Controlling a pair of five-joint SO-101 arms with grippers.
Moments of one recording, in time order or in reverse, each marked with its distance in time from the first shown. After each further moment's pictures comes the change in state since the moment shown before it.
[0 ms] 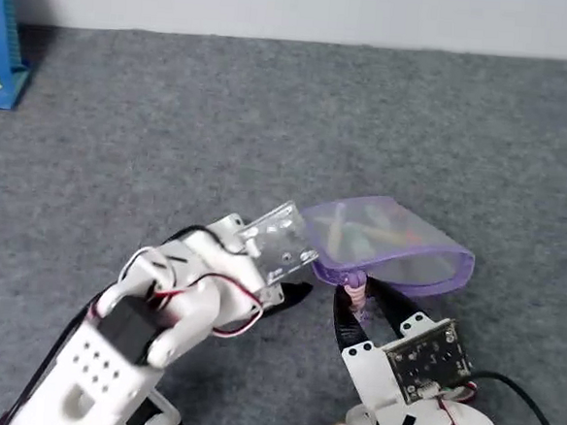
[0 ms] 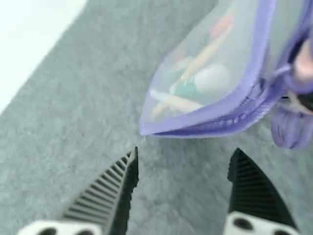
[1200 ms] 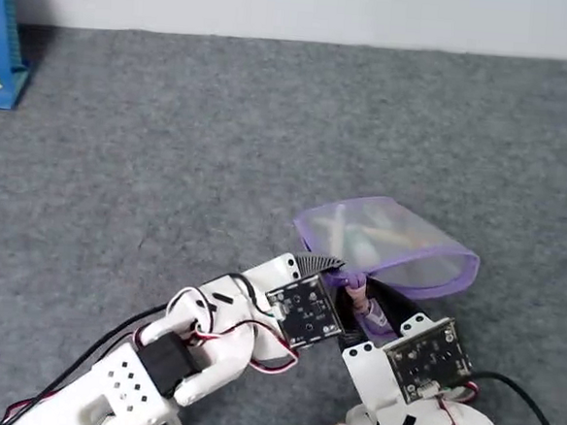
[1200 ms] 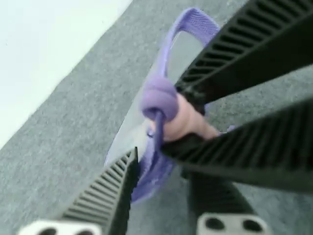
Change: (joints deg) left arm 15.3 -3.0 18.5 -28.7 4.1; right arm 0.0 0.0 -0.1 0.7 0.1
